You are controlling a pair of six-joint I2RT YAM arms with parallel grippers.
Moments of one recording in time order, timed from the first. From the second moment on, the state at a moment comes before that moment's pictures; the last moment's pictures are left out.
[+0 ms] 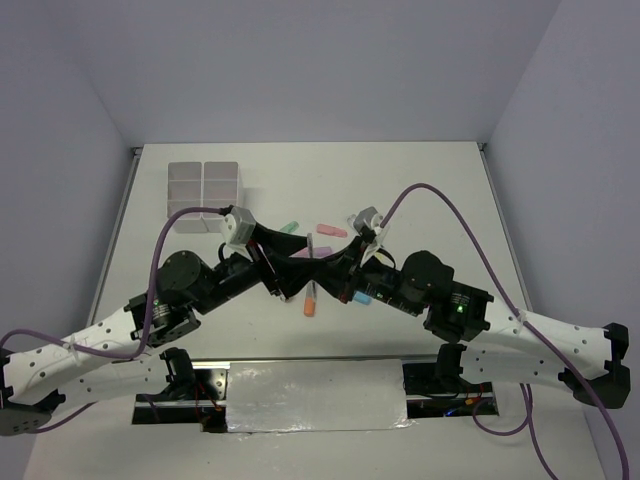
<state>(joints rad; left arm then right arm) -1.08 0.80 0.85 0.16 -0.05 -0.37 1.19 0.85 0.86 0.04 0.12 0.30</state>
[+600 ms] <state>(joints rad) -1.08 0.78 0.87 0.09 -0.12 -0.35 1.19 0.88 0.87 0.03 0.11 0.29</state>
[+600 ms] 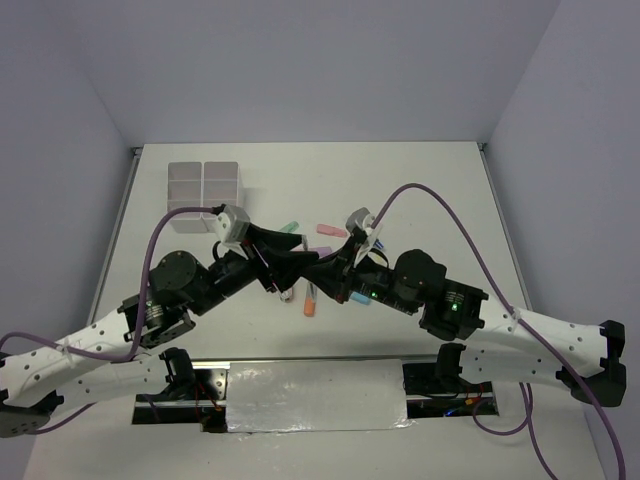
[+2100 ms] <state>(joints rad) -1.05 0.80 0.83 0.32 -0.28 -0.42 1.10 1.06 1.18 -0.20 0.04 0.20</state>
